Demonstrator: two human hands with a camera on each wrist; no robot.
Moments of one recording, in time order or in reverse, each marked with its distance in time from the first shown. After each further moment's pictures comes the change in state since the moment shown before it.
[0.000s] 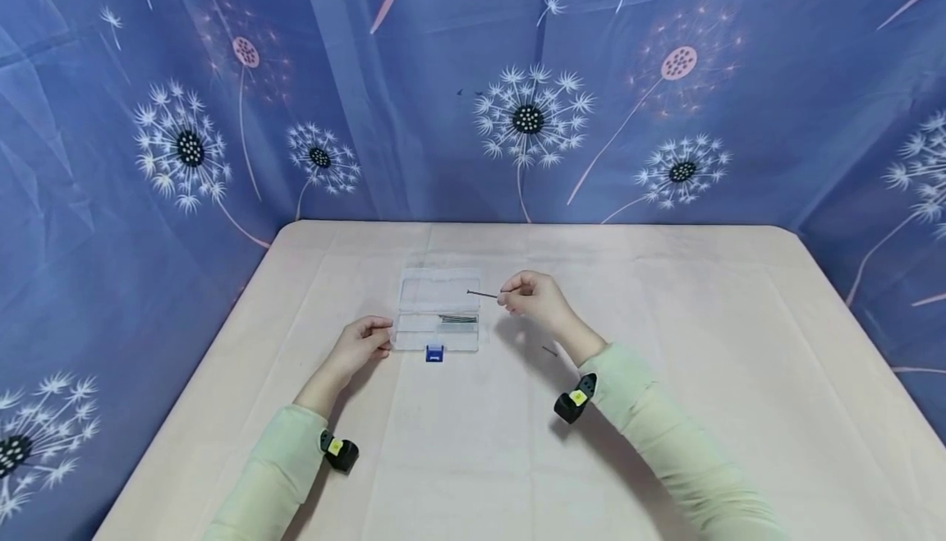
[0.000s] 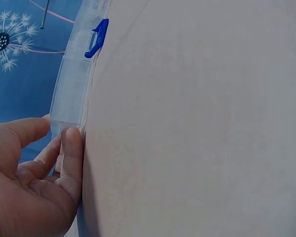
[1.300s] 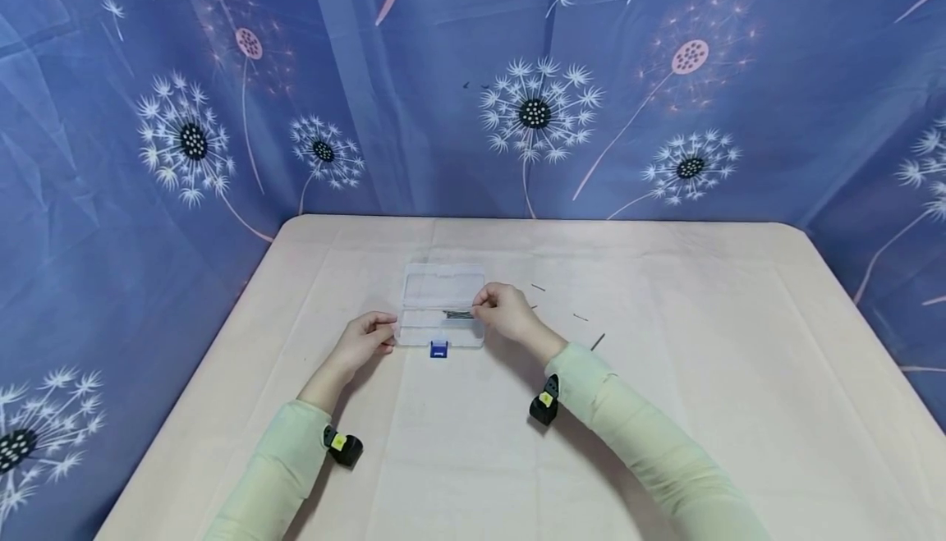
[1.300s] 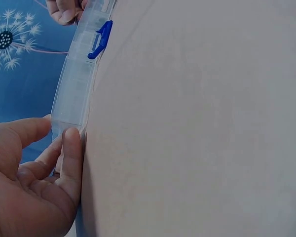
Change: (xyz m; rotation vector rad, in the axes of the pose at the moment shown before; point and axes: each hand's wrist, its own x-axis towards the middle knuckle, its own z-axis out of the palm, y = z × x) left_hand 0.002 -0.002 -0.001 -0.024 -0.010 -0.010; right_hand 0.013 0.015 0.049 -0.276 -0.083 -0.008
